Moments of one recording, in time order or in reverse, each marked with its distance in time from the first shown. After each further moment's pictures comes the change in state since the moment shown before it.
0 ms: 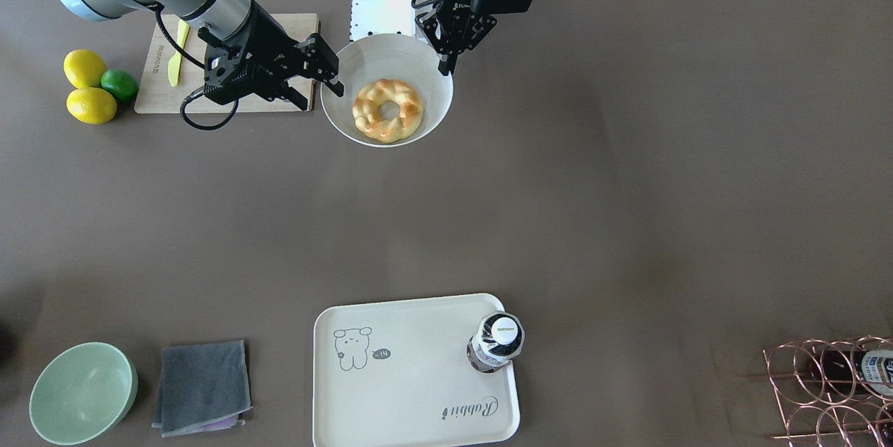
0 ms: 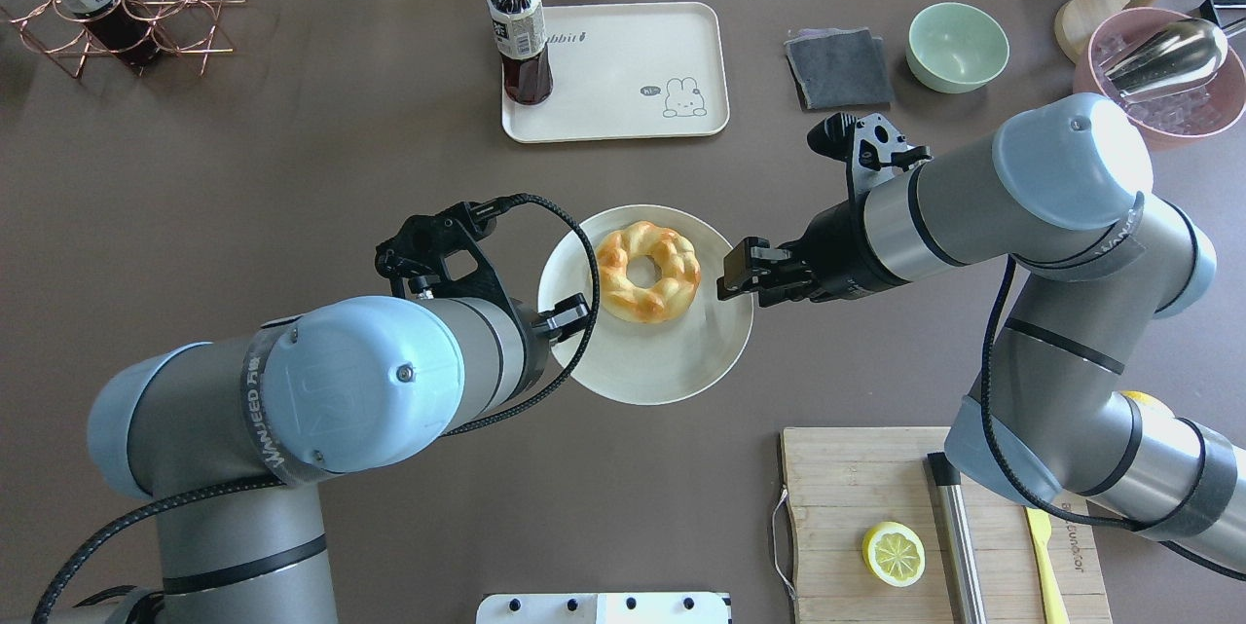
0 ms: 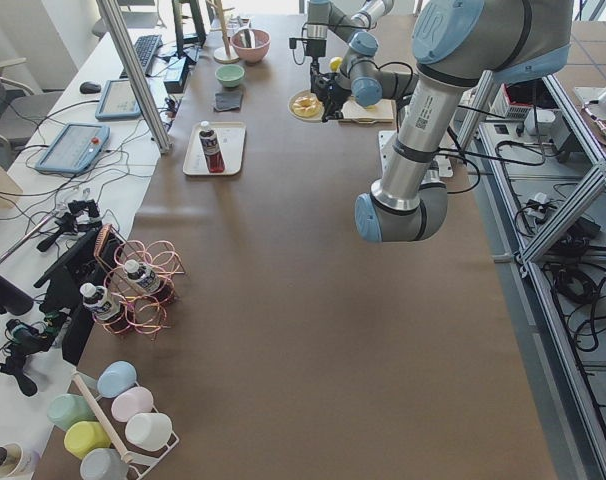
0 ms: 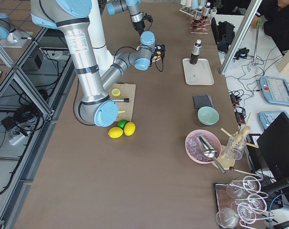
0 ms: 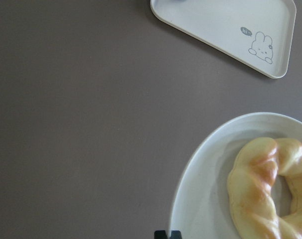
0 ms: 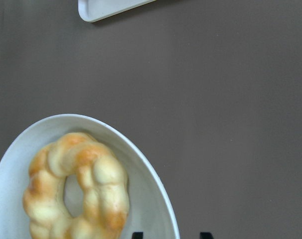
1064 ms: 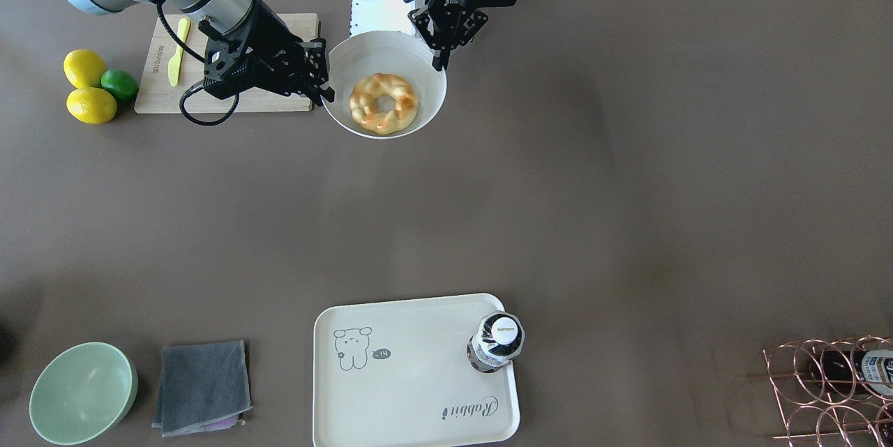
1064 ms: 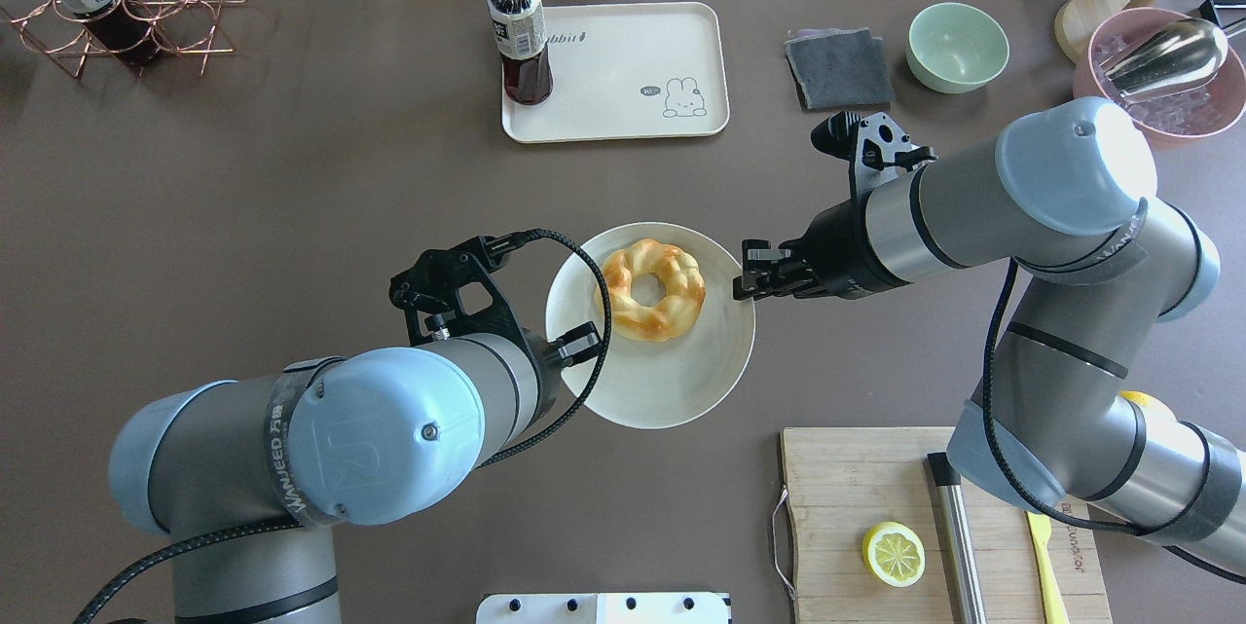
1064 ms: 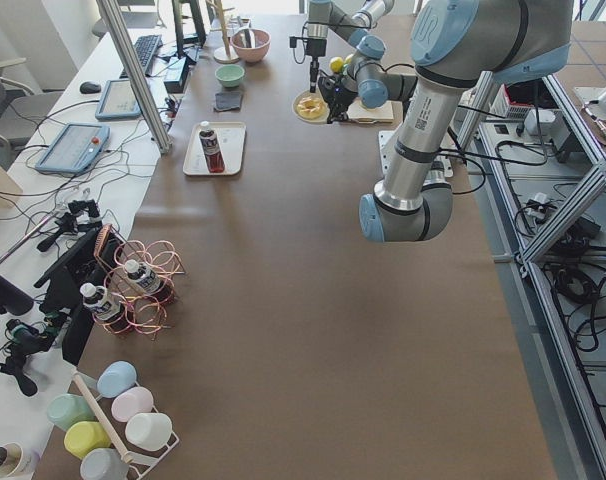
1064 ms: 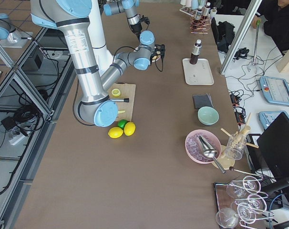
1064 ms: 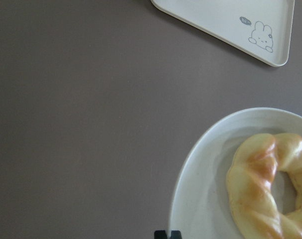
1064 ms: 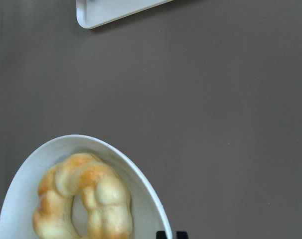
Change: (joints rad) left arm 0.052 0.003 0.003 0.000 0.061 -0.011; right arm -0.004 -0.004 0.010 -0.004 -0.025 0.014
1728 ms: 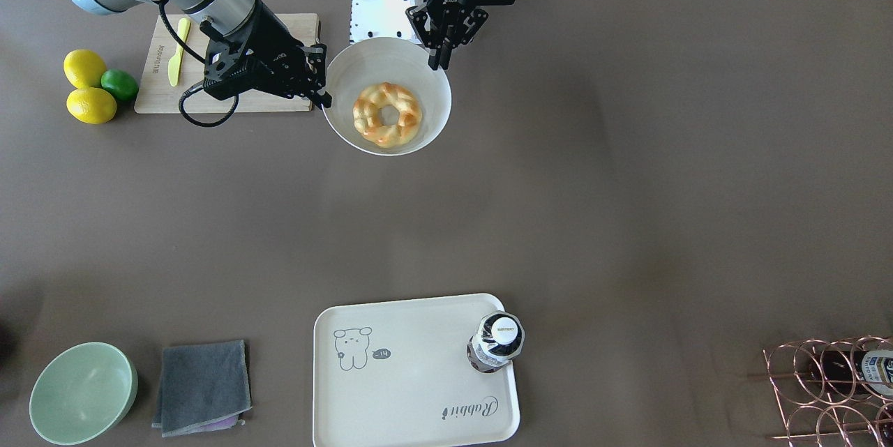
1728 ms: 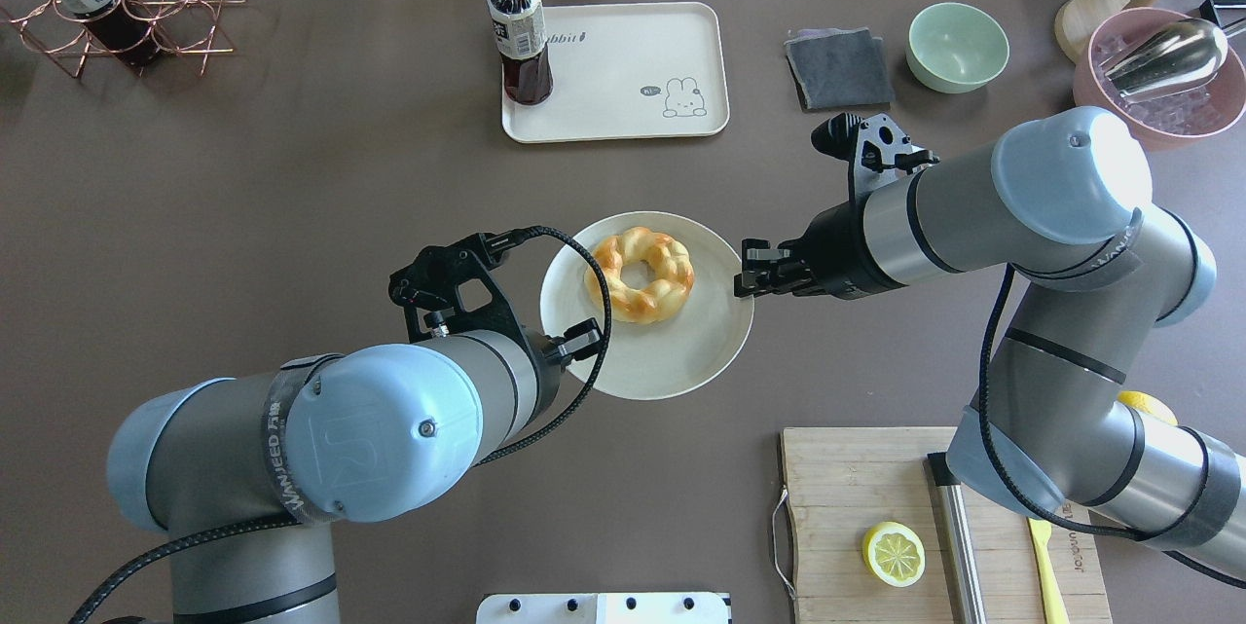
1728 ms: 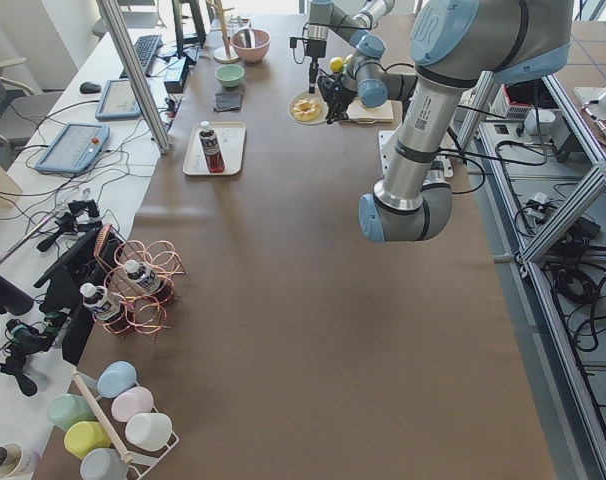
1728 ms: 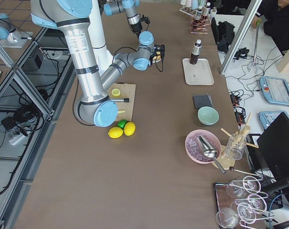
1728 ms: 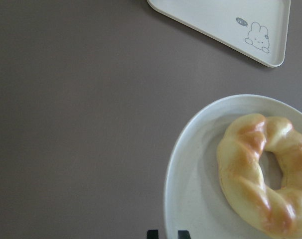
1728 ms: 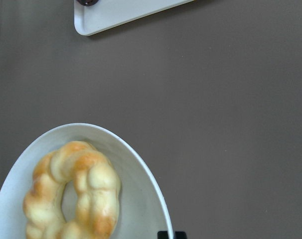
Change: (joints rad) left arm -0.003 -0.001 -0.001 -0.001 -0.001 0.006; right arm -0.009 -0.004 0.000 0.001 -0.038 0.000
